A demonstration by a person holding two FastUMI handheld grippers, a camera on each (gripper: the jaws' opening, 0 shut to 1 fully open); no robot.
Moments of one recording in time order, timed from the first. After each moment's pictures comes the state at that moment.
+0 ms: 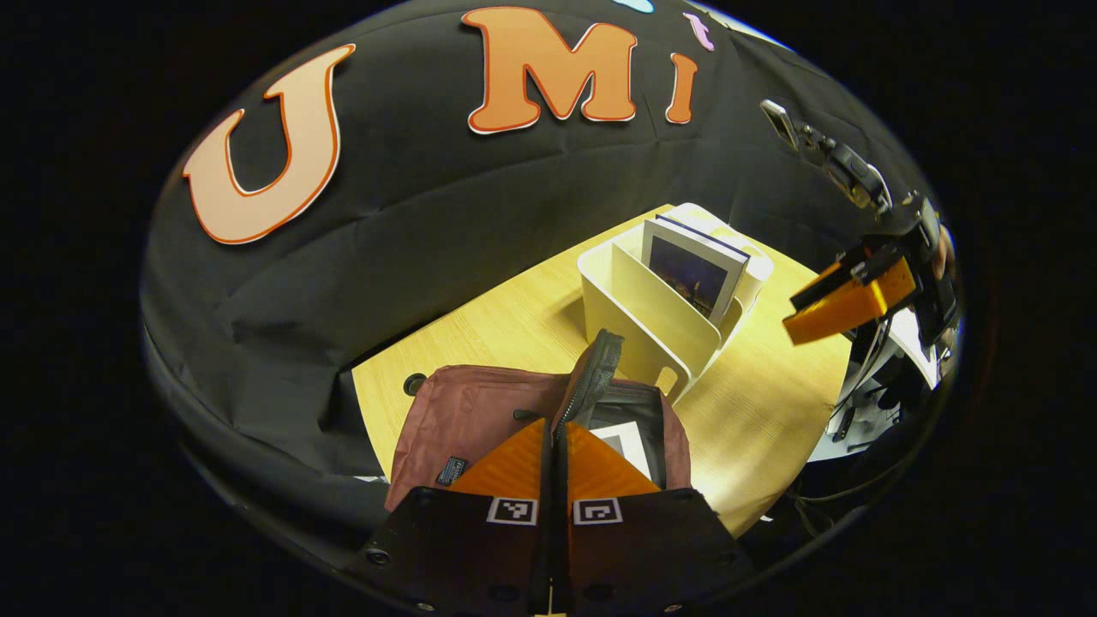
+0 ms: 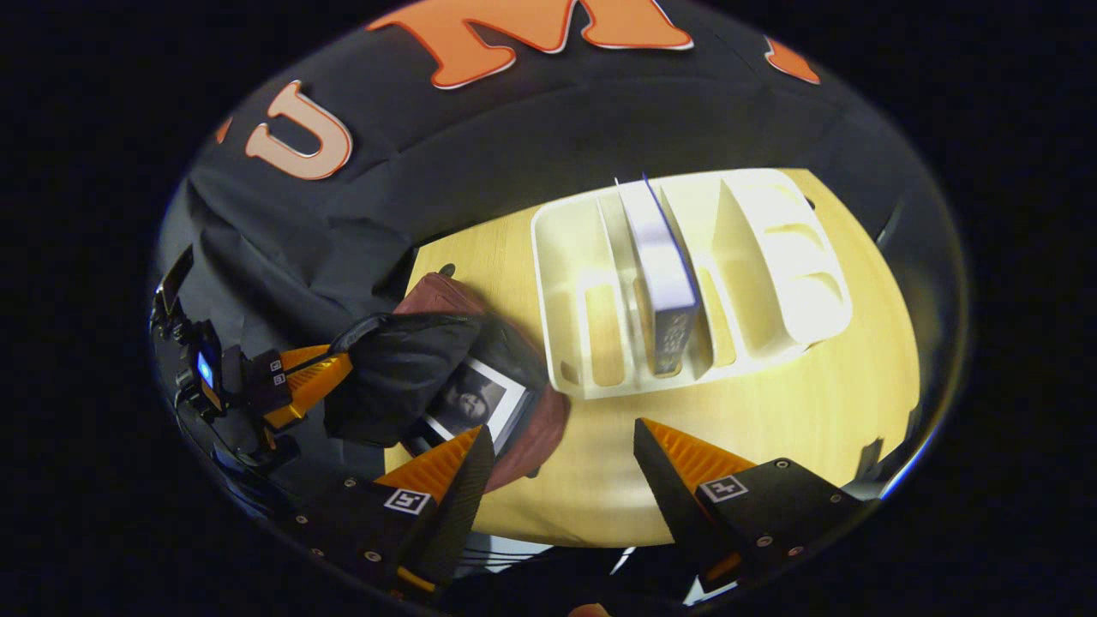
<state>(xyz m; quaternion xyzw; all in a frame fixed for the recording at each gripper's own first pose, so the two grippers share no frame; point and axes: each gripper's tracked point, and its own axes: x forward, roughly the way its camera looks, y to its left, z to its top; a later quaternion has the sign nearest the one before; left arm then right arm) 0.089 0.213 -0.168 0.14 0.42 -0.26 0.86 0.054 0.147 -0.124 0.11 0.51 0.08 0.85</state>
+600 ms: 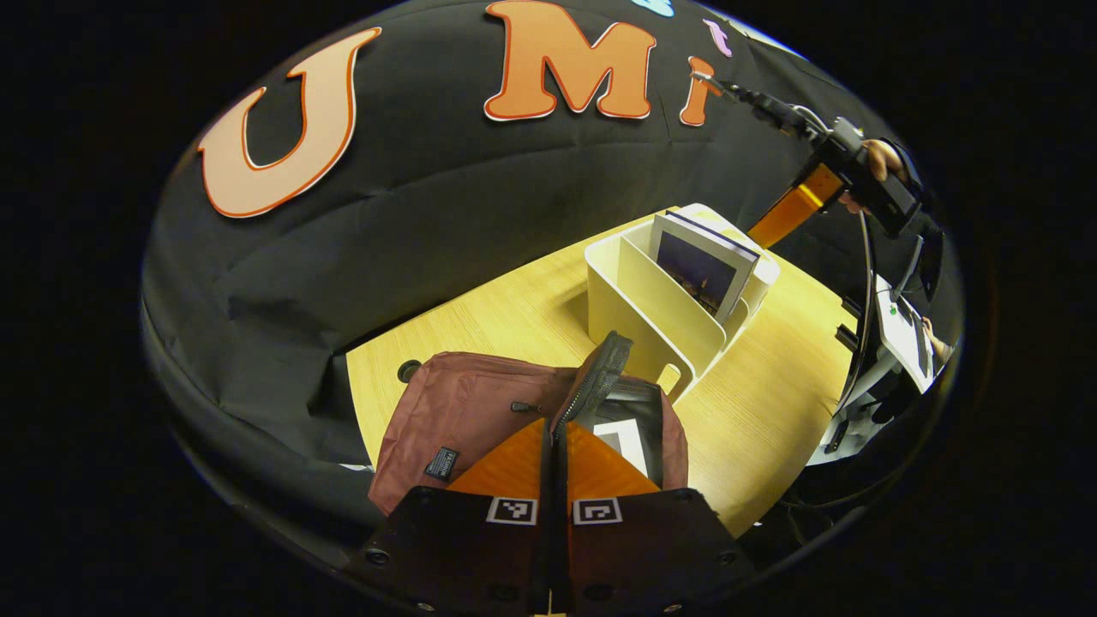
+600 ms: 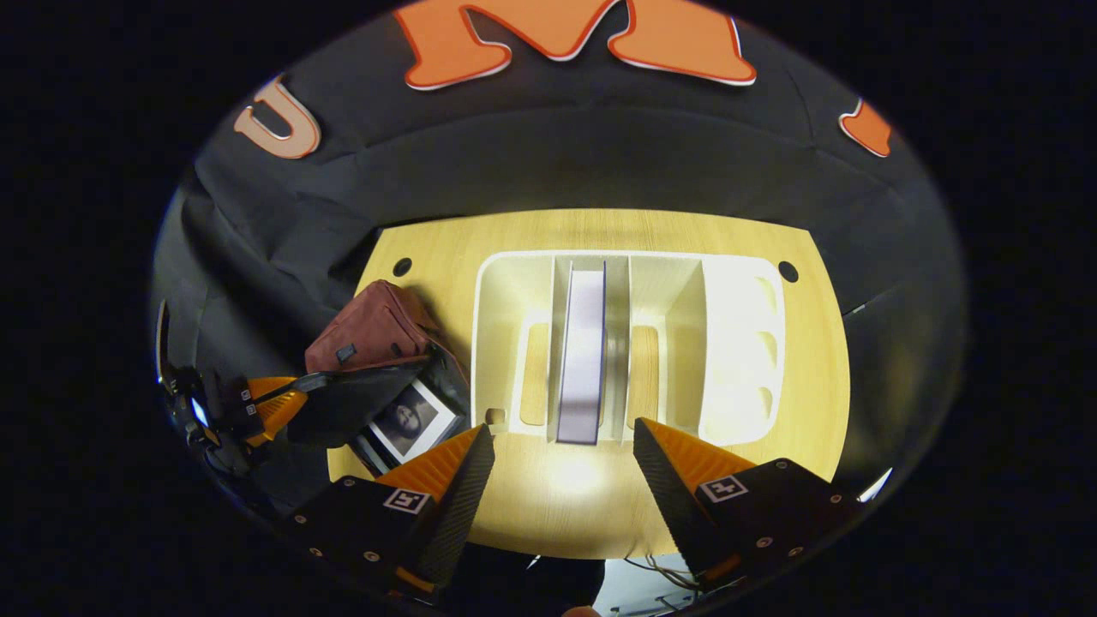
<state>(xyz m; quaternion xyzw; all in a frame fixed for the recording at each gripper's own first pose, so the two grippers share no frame) 0.081 0.220 -0.188 0.11 0.43 -0.24 0.86 0.154 0.087 -0.127 0.01 0.56 0.06 0.82</state>
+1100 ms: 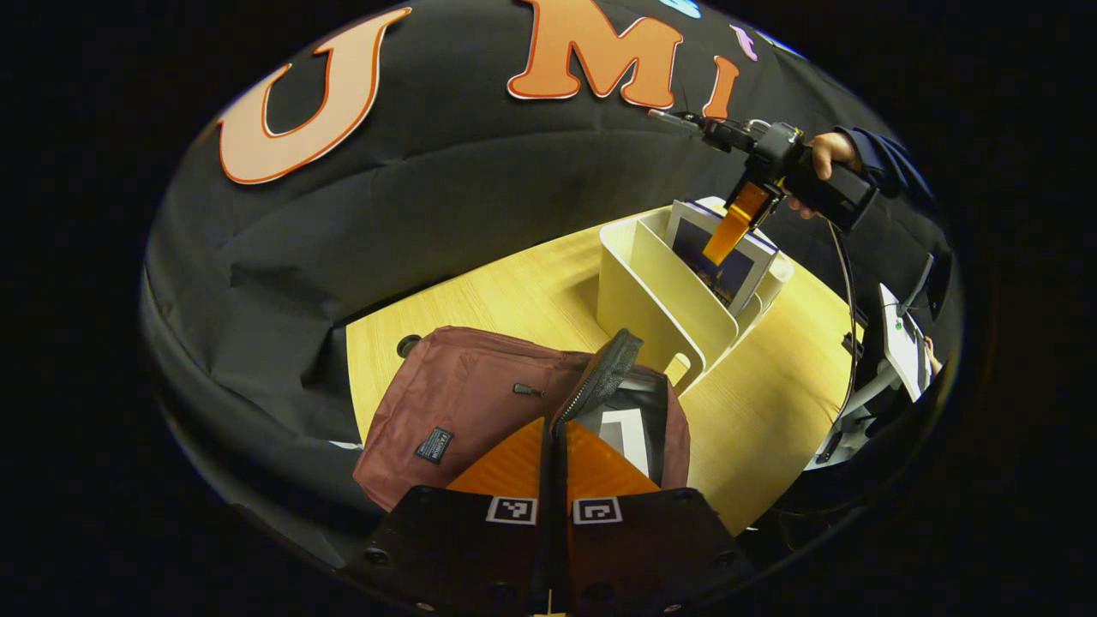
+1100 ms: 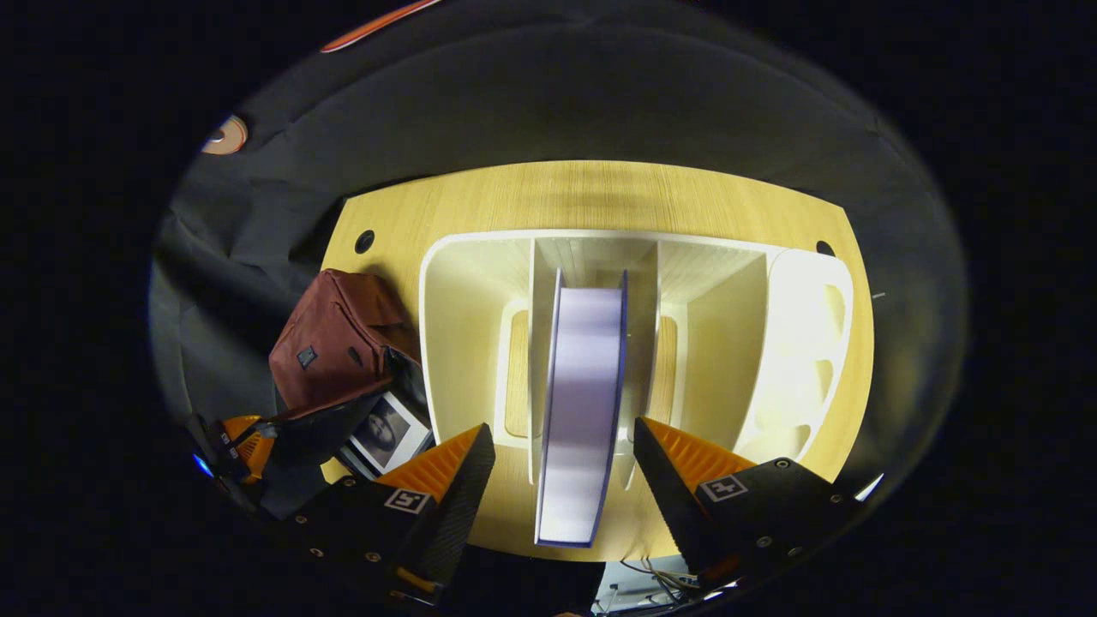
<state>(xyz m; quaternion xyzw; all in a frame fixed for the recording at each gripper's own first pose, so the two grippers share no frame) 0.076 0.227 -0.207 0.09 0.45 -0.22 0.86 0.203 0.096 -0.200 0.01 0.64 0.06 0.77</state>
